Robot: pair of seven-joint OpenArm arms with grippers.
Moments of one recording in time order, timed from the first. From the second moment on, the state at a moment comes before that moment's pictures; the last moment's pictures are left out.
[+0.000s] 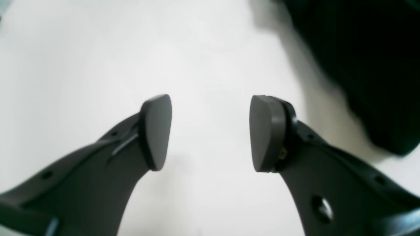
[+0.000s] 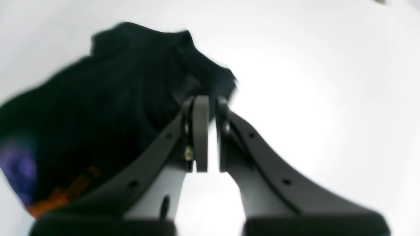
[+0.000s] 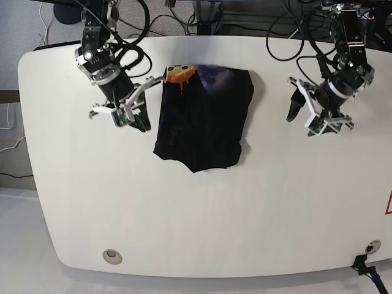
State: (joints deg) left arm 14.0 -15.9 -15.8 110.2 -8.9 -41.9 40.3; right arm -18.2 5.2 7.5 111.2 6.9 28.6 -28.2
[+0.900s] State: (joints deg) left arm 53.8 -1.5 -30.9 99.0 -4.1 -41.7 22.6; right arm -60.5 -1.7 13.8 96.3 5.5 28.0 -5.2
